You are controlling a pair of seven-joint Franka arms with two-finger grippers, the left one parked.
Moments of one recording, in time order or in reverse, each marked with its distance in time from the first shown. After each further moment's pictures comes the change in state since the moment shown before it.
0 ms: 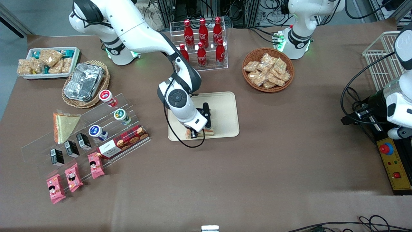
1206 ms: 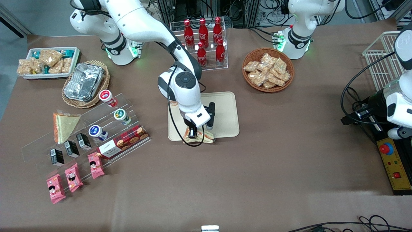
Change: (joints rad) arm 0.100 -0.061 -0.086 0.031 -0.263 -0.002 0.377
